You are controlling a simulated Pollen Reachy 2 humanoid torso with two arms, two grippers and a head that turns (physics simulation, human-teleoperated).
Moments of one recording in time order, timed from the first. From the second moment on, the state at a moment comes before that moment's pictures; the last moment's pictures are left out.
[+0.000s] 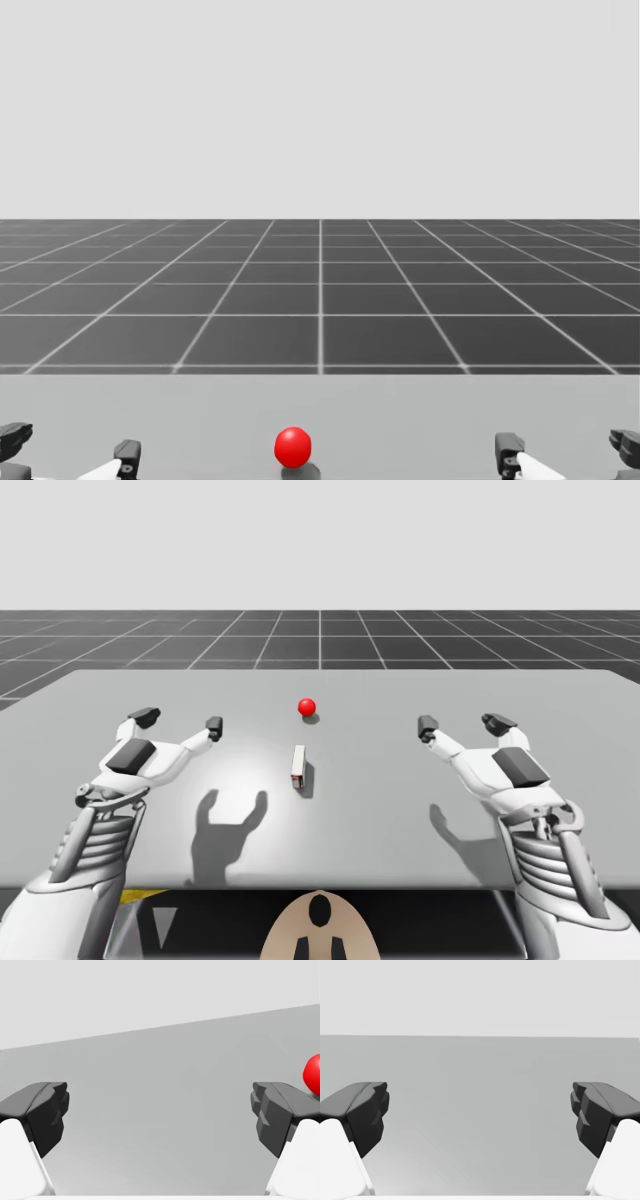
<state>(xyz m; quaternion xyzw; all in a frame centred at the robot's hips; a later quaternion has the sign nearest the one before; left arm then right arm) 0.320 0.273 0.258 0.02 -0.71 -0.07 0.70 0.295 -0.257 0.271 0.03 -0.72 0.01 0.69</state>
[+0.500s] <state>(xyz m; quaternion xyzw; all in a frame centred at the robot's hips) 0.318 0.278 0.259 0.02 -0.70 -0.07 0.71 0.289 -0.261 0.275 0.04 -0.71 0.00 0.70</state>
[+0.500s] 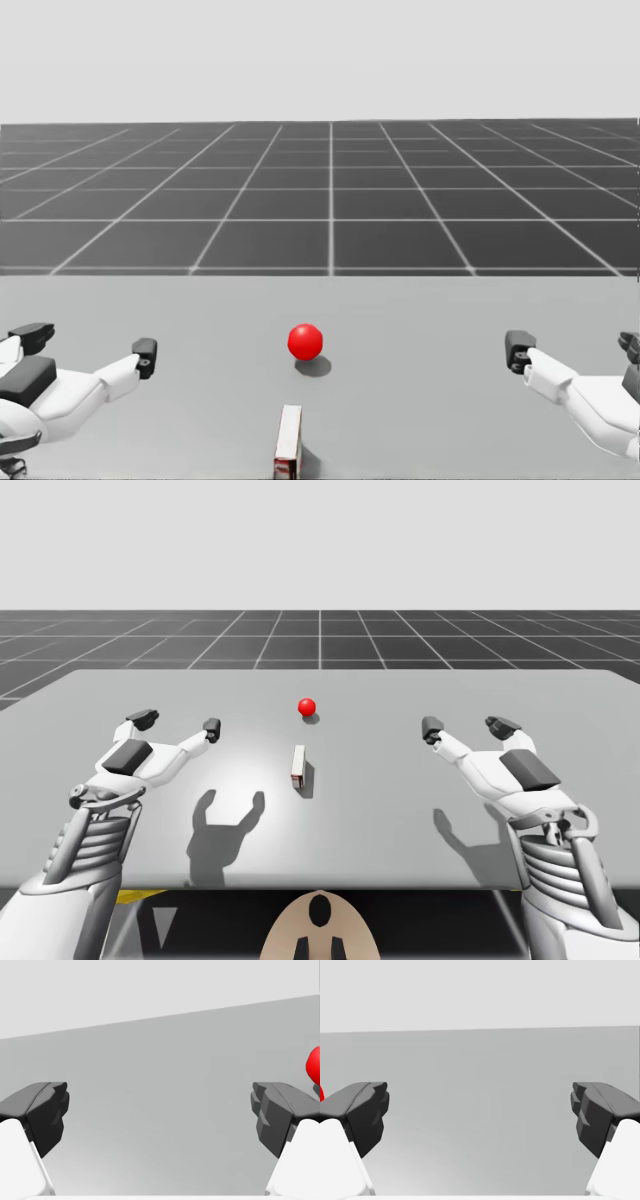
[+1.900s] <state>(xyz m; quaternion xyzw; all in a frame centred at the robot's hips) 0.315 0.276 0.261 0.01 -0.71 -0.07 0.70 0.292 -0.260 0.270 0.03 -0.71 0.01 0.70</state>
